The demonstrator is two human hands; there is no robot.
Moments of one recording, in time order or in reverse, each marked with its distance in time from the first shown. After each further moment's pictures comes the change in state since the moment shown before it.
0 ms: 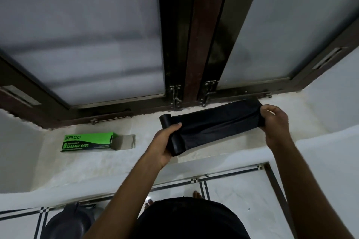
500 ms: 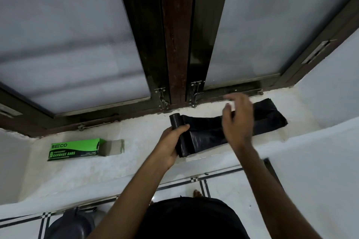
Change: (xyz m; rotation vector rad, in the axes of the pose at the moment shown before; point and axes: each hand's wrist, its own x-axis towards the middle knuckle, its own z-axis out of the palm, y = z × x) left_hand 0.011 -0.014 0.050 0.182 0.003 0.041; right_hand -0.035 0.005 0.049 -0.559 0.045 -0.689
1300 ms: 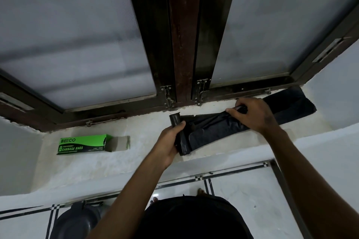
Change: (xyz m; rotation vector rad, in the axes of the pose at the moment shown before) left_hand 0.000 -0.003 -0.019 -0.027 -0.002 0.007; right_hand 0.053 0.073 -0.013 -0.327 -0.467 -0.237
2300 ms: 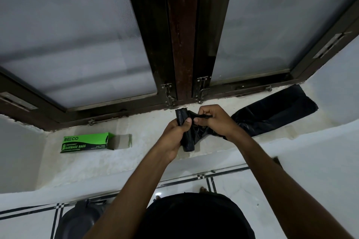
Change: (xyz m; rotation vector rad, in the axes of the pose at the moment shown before) left_hand -0.004 0.008 0.016 0.199 -0.045 0.134; right_hand -0.004 -0.101 0.038 0.901 -0.350 0.156
